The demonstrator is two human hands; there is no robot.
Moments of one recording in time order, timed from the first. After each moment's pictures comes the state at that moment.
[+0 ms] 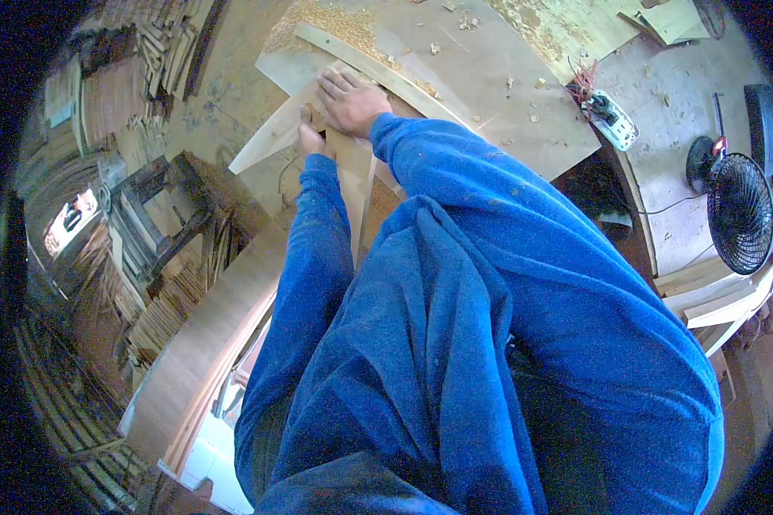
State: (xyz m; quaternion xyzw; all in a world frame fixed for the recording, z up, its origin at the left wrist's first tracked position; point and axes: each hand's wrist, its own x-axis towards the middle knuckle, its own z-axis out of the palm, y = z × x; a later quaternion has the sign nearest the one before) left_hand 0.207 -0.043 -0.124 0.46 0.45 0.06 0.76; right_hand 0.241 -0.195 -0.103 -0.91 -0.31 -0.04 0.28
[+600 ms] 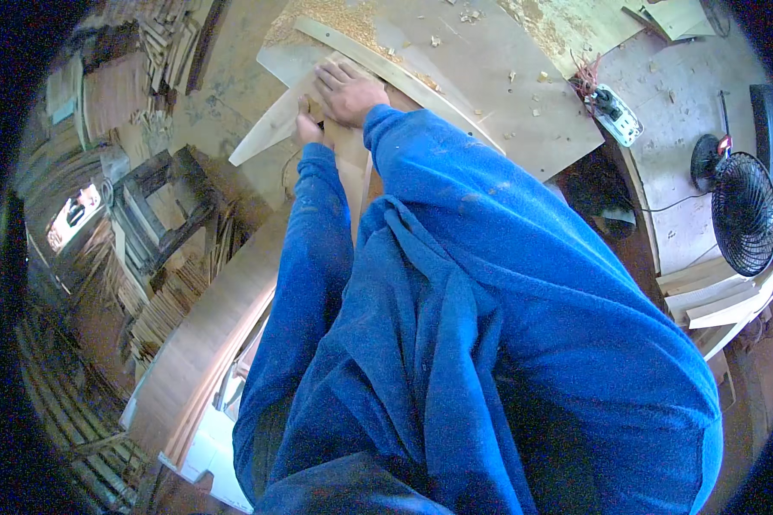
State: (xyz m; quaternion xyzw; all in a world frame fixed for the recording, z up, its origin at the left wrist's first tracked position) left_hand 0.204 0.032 -0.191 0.57 0.45 0.05 0.68; right_hand 0.245 -0.179 -0.090 -0.91 -0.32 -0.01 0.27
